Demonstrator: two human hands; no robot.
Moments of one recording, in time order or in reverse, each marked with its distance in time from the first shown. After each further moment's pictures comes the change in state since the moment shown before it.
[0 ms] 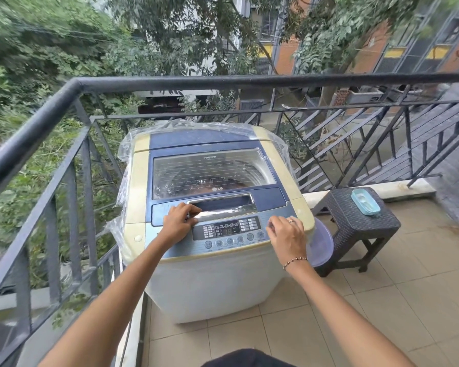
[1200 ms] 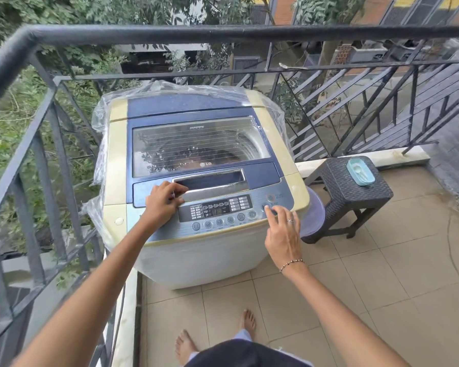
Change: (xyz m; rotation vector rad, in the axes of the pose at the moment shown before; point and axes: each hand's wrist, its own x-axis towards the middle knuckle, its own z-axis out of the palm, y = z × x) left_hand 0.002 -0.004 0.004 -0.024 0.046 0.006; right_hand -0.043 0.016 0.024 -0.099 -0.075 0.024
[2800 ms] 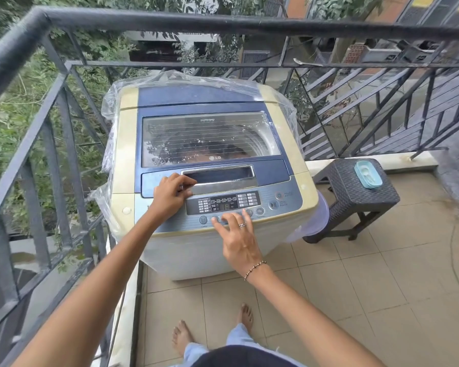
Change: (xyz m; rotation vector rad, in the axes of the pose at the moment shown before) left_hand 0.001 -0.007 0.001 -0.019 -0.012 0.040; right_hand -0.011 -0.097 0.012 0.182 0.047 -0.387
